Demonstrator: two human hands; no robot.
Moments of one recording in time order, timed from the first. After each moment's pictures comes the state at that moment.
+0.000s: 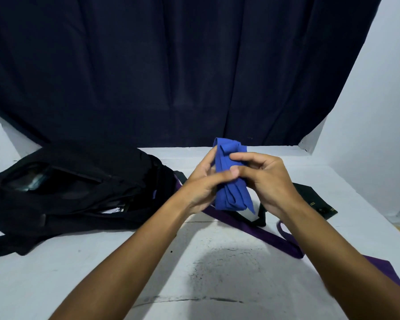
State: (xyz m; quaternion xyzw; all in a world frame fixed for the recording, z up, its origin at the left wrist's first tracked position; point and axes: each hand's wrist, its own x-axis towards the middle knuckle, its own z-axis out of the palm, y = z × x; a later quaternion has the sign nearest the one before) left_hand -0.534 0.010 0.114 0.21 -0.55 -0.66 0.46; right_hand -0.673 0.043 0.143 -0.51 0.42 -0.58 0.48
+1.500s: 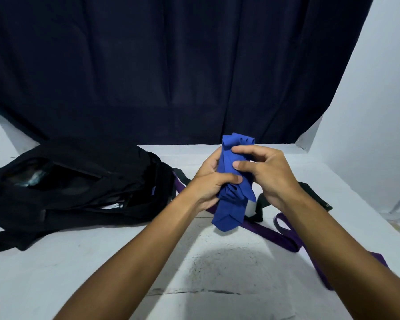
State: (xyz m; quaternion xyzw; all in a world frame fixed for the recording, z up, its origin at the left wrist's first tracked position) left_hand -0.549 0.019 0.116 0.21 -0.51 -0.68 0.48; right_hand -0.677 0.044 0.148 -0.52 0.47 -0.58 0.42
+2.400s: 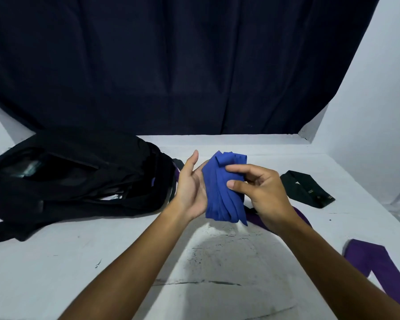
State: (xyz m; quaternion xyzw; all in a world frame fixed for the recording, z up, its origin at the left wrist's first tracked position) left_hand -0.526 0.012 0.072 0.22 -0.30 -0.79 0.48; right_hand -0.670 0.070 0.105 -0.55 0.41 -0.56 0.46
